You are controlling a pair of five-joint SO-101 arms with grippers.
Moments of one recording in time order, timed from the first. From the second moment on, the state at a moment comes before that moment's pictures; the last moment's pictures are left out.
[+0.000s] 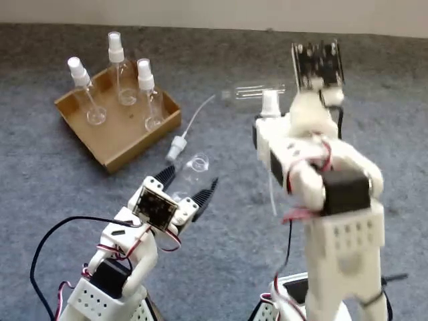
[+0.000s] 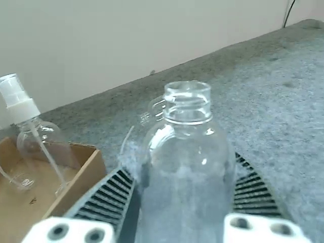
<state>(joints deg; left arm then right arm) 24.7 -103.4 95.9 27.0 -2.3 -16.2 -41.8 7.7 76.9 -0.4</state>
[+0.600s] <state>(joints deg) 42.5 -103.4 95.9 31.8 -2.3 -16.9 -73.6 31.9 55.5 -0.4</state>
